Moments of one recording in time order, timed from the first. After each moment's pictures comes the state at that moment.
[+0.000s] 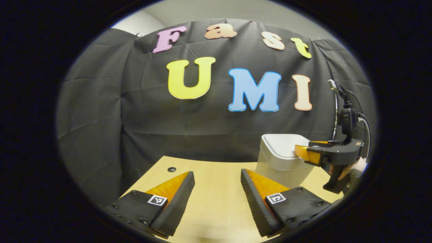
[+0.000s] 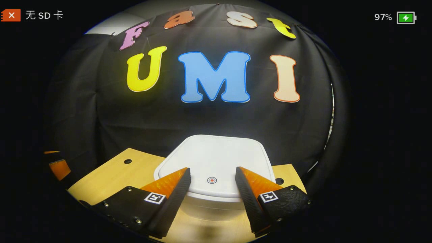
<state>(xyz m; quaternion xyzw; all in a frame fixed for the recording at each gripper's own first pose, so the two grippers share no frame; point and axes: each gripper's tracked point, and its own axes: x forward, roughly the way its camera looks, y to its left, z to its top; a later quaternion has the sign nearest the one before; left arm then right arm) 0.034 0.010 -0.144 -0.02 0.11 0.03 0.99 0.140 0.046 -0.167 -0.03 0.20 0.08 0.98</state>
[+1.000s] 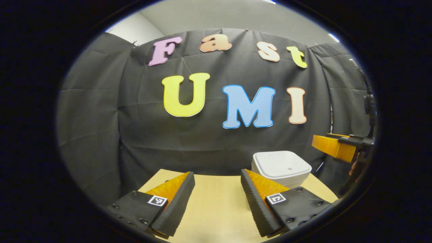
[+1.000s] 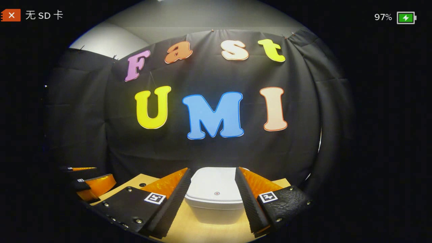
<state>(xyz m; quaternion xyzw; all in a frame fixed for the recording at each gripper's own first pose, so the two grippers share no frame) 0.031 -0.013 -0.067 -0.01 0.06 0.01 1.00 0.055 0.043 -0.028 0.02 0.08 0.08 0.99</state>
